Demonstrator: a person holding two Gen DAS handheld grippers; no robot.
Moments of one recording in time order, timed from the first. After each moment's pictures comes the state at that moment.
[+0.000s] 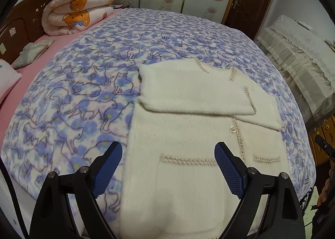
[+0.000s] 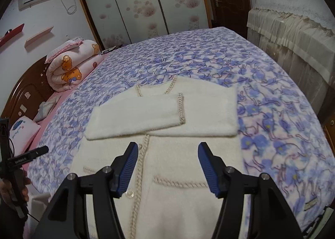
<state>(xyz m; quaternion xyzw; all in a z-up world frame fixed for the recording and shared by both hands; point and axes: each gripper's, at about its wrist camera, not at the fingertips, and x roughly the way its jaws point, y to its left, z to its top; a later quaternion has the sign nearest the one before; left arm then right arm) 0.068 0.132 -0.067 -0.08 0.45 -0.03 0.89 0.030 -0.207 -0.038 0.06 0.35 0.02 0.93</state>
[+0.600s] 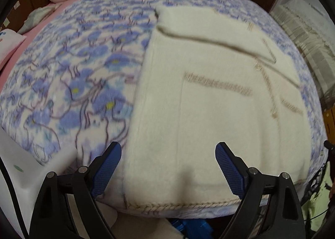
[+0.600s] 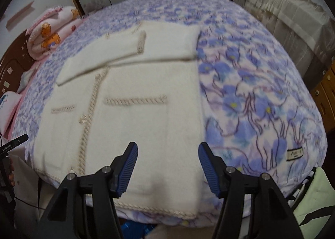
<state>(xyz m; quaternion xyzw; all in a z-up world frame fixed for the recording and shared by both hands) -0.002 0.141 -0.181 -0.07 0.55 0.00 0.83 -0.027 -0.282 -0.136 0.05 0.50 -0.02 0.86</state>
